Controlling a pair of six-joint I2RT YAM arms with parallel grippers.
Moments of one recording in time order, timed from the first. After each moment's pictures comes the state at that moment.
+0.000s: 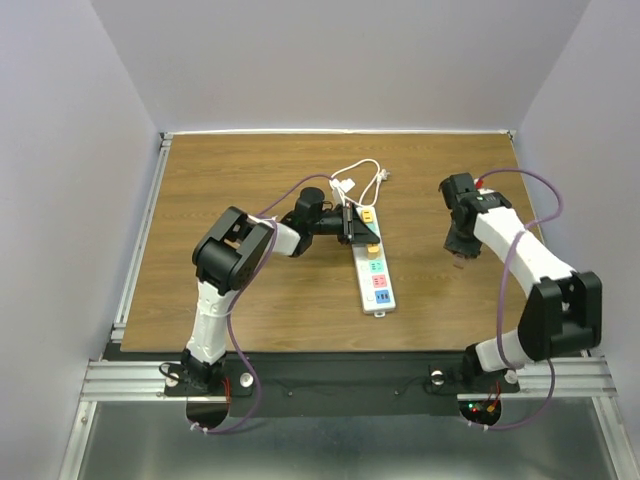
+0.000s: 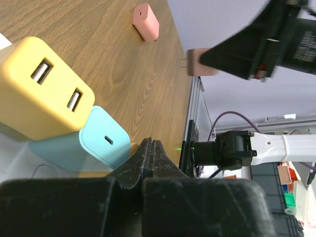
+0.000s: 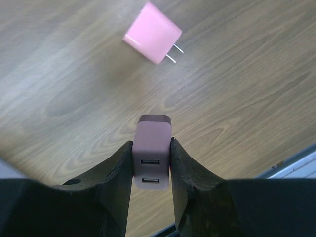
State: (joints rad) left arm -0.60 2.13 1.11 0.77 0.86 -0.96; right arm 0.20 1.39 1.12 -0.97 0.46 0.64
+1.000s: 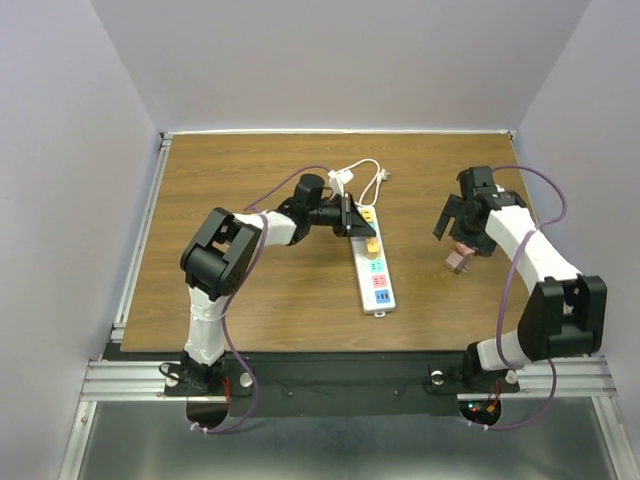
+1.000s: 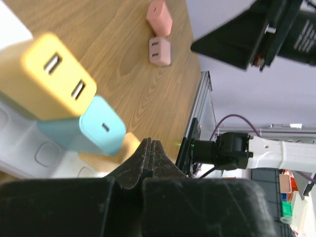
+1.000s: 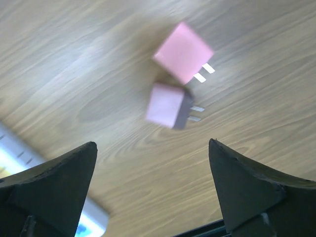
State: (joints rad) left arm -0.59 2.03 1.16 0.47 0.83 -0.89; right arm 0.09 1.47 1.12 -0.86 0.29 0.56
